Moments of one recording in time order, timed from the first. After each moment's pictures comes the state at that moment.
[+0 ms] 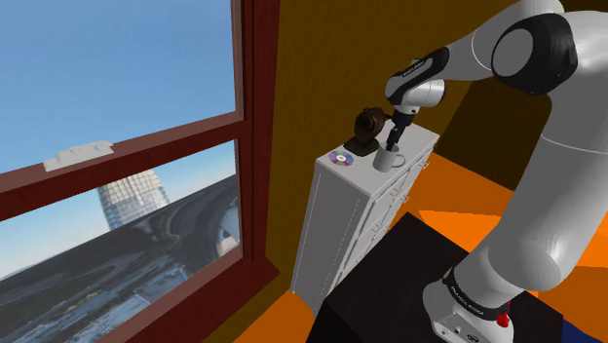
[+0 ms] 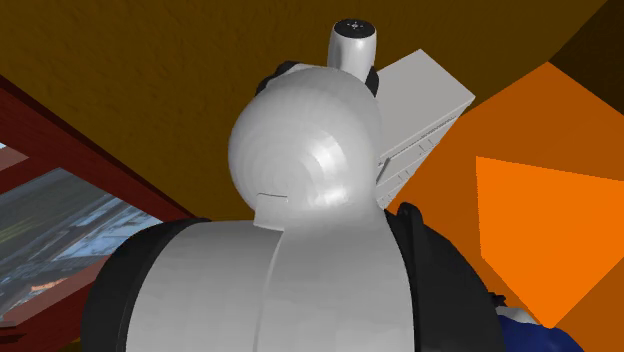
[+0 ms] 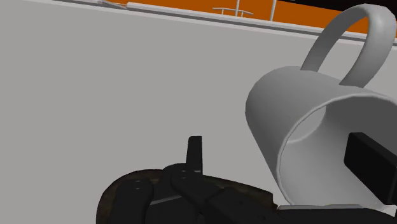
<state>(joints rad) -0.12 0.27 -0.57 -2.09 0.15 2.28 -0.96</state>
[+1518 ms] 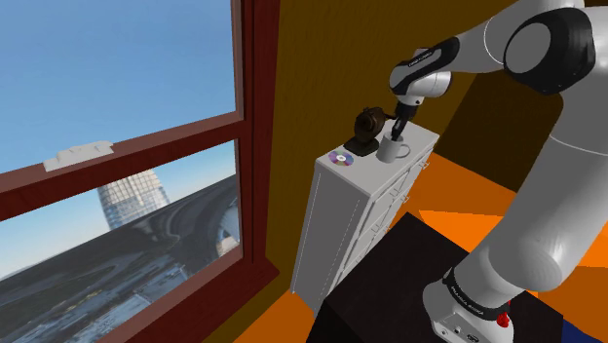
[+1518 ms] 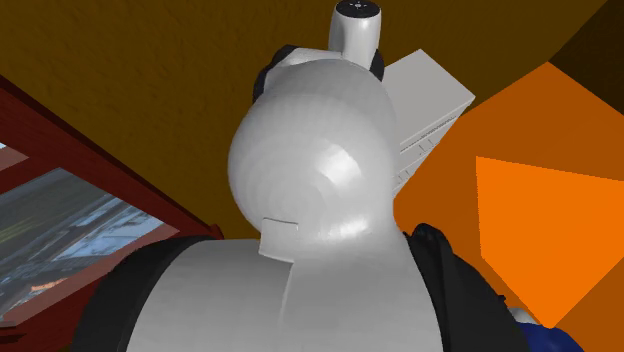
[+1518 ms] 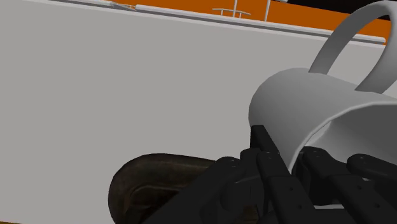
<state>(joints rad) -0.10 0.21 -0.59 -2.06 0.11 2.21 -0.93</state>
